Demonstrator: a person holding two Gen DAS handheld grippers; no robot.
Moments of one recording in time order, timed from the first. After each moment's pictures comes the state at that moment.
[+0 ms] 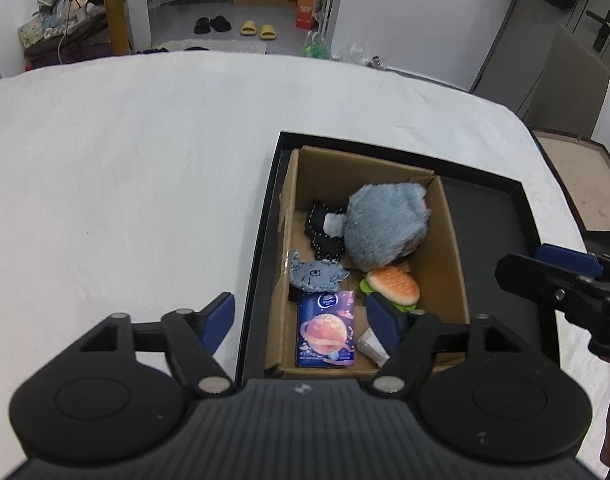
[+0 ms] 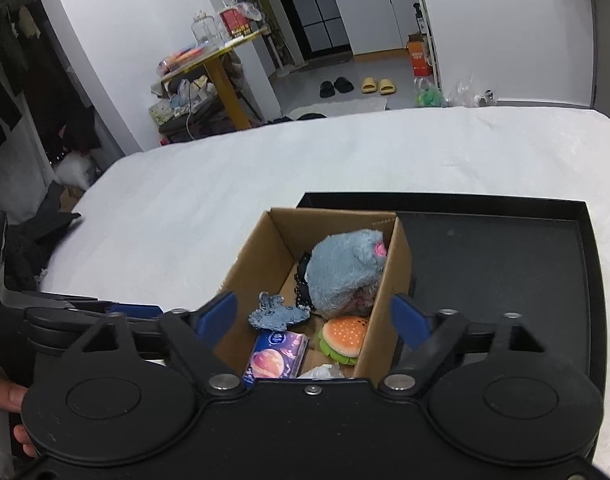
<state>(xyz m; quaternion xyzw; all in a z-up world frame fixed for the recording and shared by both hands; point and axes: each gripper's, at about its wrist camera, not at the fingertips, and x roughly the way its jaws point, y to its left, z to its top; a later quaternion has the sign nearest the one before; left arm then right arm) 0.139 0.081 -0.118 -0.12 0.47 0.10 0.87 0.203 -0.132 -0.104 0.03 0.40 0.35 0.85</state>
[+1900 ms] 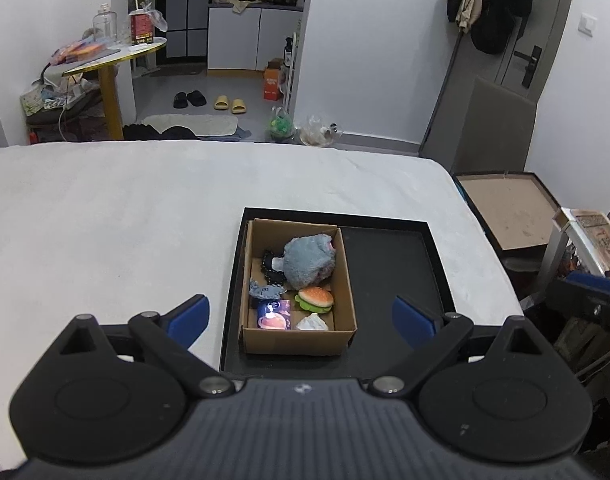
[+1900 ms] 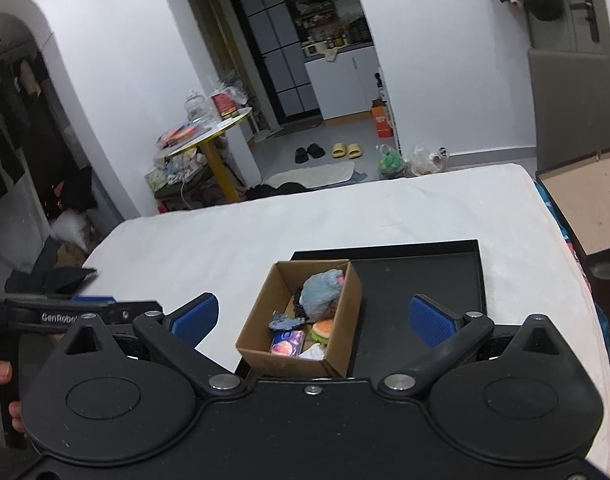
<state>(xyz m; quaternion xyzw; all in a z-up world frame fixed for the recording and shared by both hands) 0.019 0.012 0.030 -0.09 0.38 0.07 0.92 0.097 -0.238 0.006 0.06 0.33 0.31 0.89</state>
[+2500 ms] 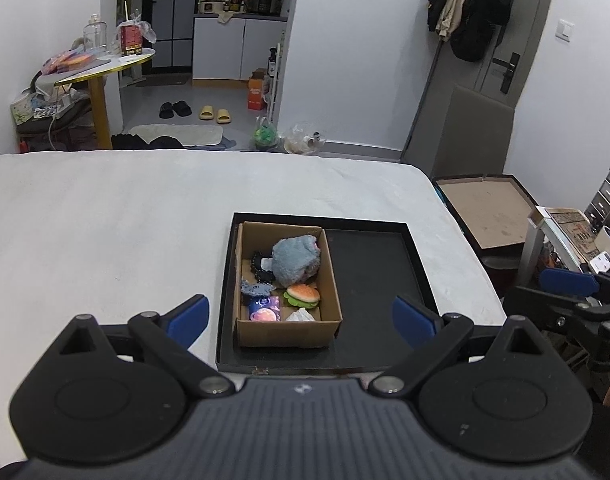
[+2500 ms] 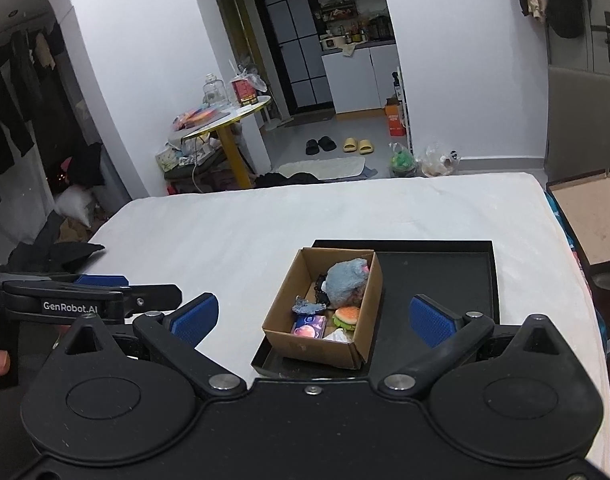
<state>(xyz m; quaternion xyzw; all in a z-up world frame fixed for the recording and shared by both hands) -0.017 0.013 0.047 -0.09 0.36 0.04 0.93 0.058 -0.212 0.025 0.02 0.33 0.31 0.89</state>
